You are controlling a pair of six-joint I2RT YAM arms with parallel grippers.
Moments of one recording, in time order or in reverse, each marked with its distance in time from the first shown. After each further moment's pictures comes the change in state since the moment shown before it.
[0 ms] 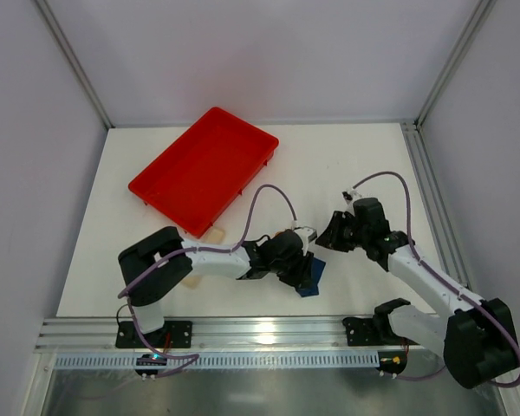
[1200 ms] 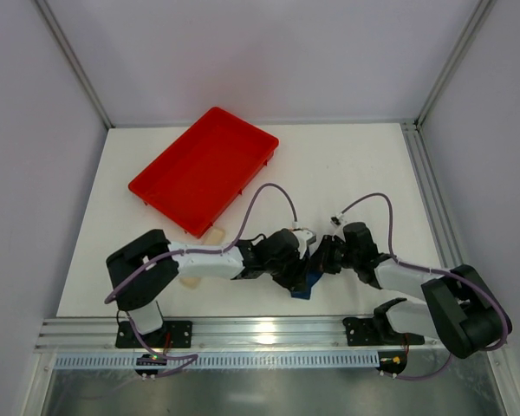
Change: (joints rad) left arm 0.000 -0.061 -0.010 -0.101 0.032 0.148; right arm 0.062 0.260 -0.256 0.491 -0.262 0.107
